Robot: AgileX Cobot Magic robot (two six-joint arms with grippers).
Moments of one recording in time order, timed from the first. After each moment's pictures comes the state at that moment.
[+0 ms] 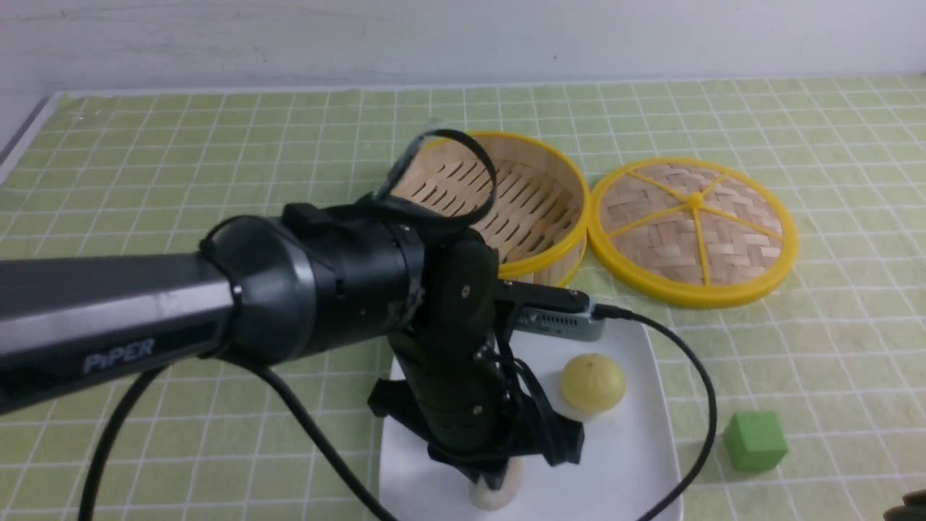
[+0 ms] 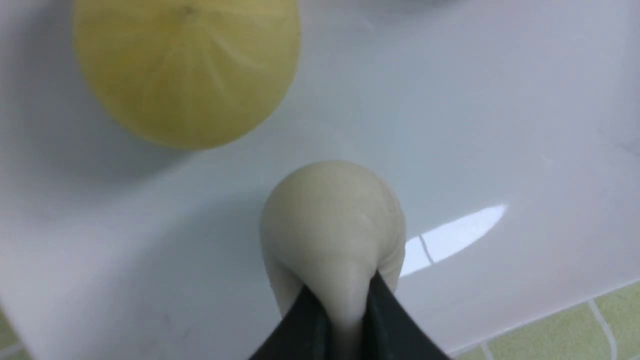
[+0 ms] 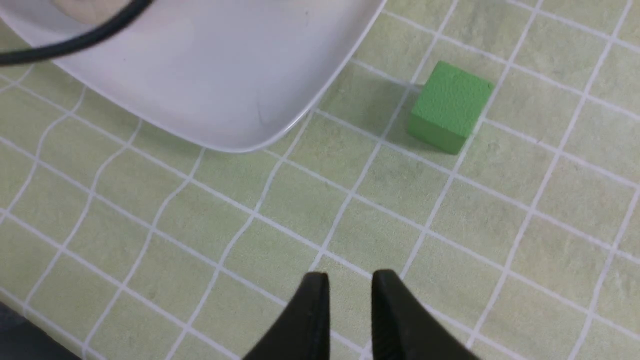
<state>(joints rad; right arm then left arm) 0.44 0.65 -0.54 0.19 0.88 -0.09 -0.82 1.77 -1.18 -0.13 0.82 -0.36</state>
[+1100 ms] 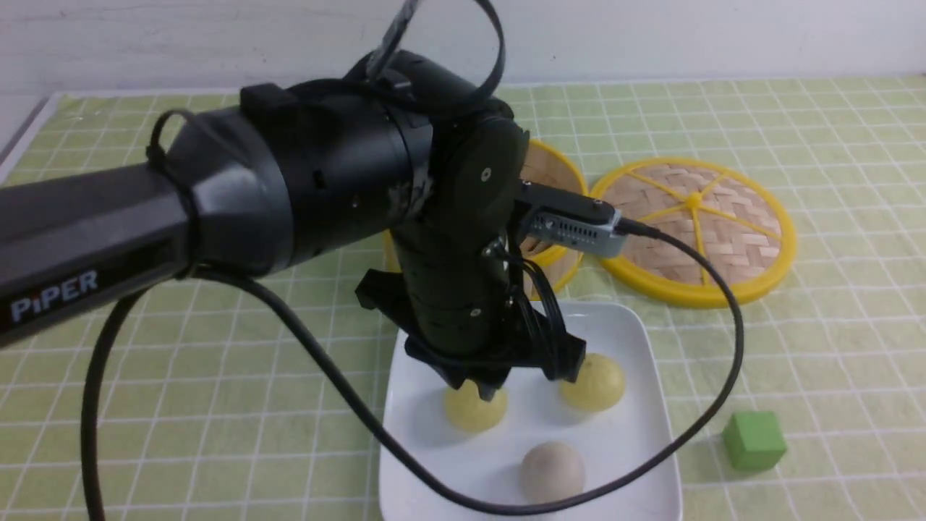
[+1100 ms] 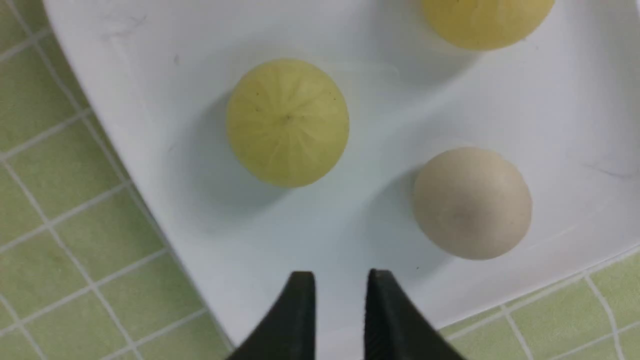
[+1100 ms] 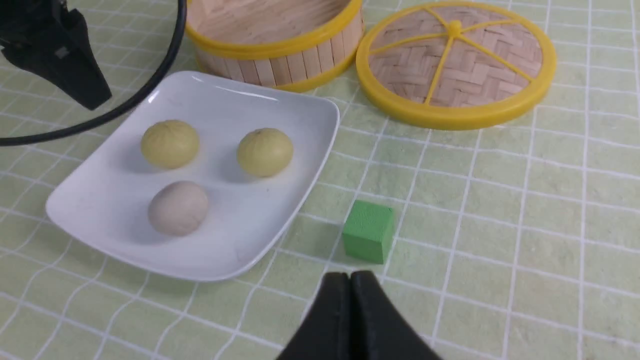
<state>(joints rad) 0.44 0.08 -0.52 0.03 0.94 0.13 -0.83 1.72 -1.45 0.07 1.12 -0.36</state>
